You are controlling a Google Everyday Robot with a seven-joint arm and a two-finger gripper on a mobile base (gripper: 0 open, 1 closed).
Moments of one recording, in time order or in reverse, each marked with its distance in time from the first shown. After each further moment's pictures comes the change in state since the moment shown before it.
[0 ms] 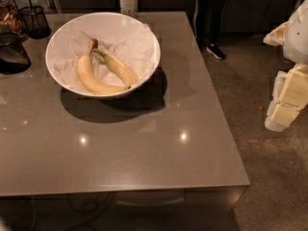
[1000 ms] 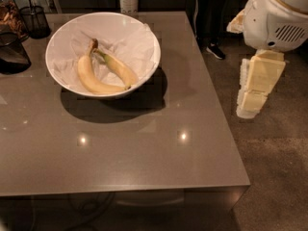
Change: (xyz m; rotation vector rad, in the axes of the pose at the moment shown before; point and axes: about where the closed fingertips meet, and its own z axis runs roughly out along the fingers) arm -0.058 -0.005 -0.001 -0.003 0.006 -0.152
